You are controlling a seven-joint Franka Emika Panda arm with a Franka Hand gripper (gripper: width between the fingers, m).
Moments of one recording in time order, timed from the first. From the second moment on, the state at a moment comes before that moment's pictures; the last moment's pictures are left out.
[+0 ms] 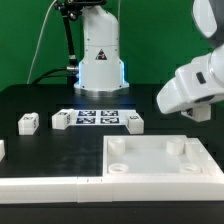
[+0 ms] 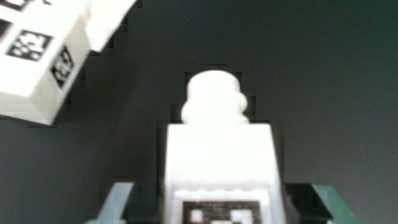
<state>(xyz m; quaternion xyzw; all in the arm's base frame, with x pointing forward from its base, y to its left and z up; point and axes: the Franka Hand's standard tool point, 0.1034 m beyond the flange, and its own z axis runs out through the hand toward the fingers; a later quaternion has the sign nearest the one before) 0.450 0.180 0.072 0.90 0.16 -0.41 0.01</state>
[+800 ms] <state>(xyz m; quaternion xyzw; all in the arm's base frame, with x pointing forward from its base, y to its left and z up) 0.505 0.164 0.076 0.97 0.19 -0.15 -0.03</state>
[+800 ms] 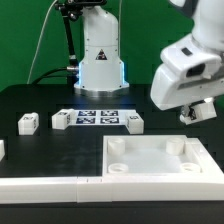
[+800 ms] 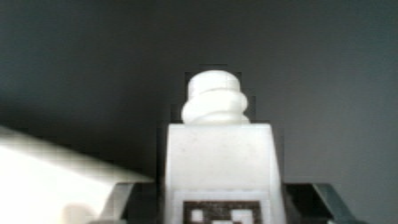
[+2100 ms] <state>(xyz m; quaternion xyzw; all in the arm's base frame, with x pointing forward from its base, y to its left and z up) 0.584 0.129 0.095 0.98 0.20 0.07 -0.05</state>
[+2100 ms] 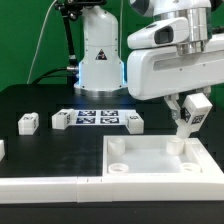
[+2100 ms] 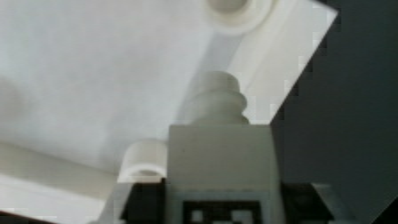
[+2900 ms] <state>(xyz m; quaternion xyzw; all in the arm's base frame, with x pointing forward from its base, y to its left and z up) 0.608 0.118 0.092 0.96 0.21 0.21 -0.03</state>
